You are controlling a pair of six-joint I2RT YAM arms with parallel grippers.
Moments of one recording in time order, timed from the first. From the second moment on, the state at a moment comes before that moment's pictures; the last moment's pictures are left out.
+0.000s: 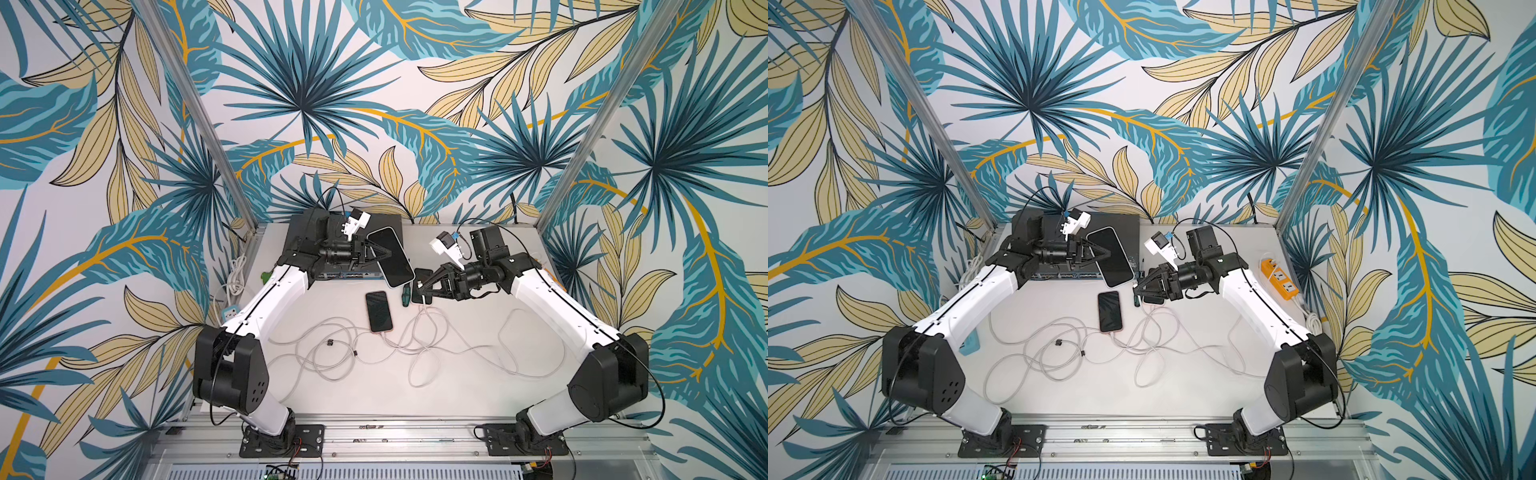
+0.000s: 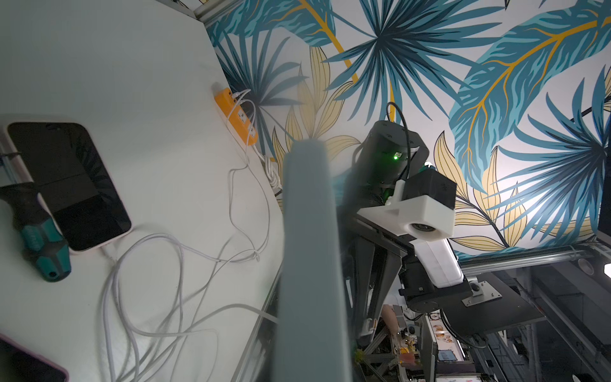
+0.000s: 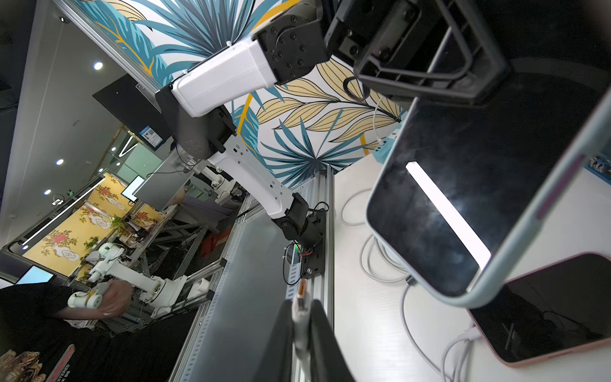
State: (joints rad) left arm -0.24 1.57 1.32 -0.12 1.17 -0.82; right arm 0.95 1.54 1.35 -0.67 -1.37 -0.18
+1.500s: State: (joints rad) left arm -0.18 1.43 1.12 -0.17 1.05 -0.76; right arm 0.88 1.96 1.55 -0.79 0.07 0.31
